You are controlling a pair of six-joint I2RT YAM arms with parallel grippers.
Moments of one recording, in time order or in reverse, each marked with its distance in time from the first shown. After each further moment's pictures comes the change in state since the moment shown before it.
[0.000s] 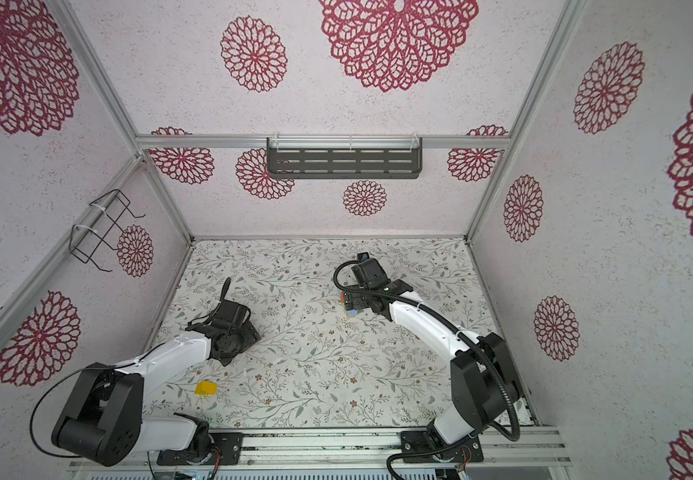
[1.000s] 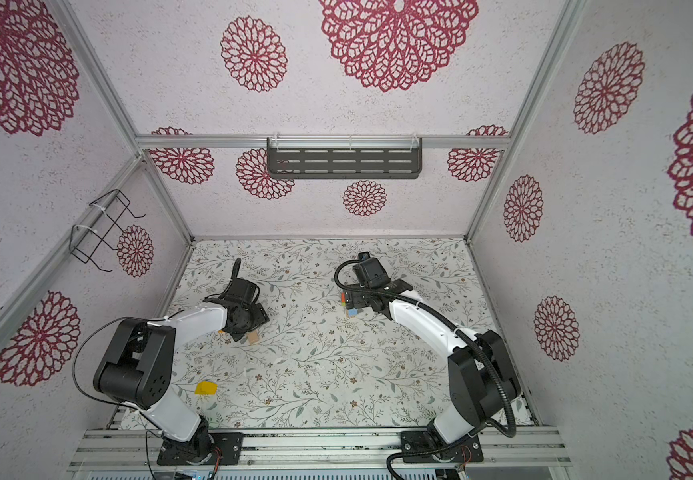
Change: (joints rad) left arm 0.013 0.286 0.257 0.005 0.033 0.138; right arm -0.019 0.017 -0.003 0.022 -0.009 -0.008
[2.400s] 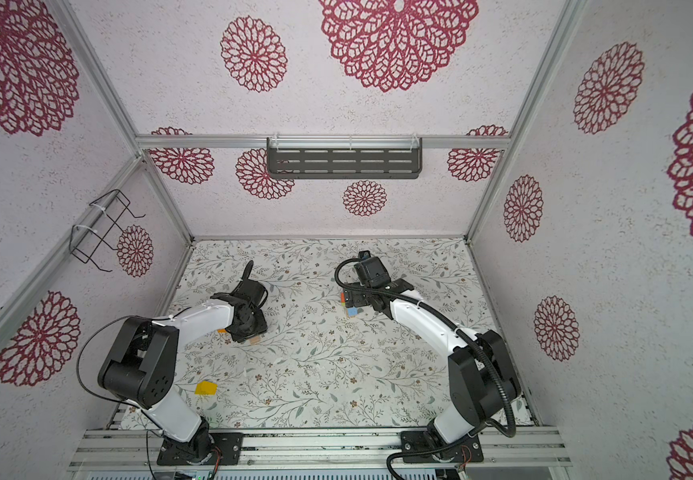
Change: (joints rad) left arm -0.054 0.018 0.053 -0.168 -0.050 0.087; right arm -0.008 0.000 0.000 0.020 -0.024 0.000
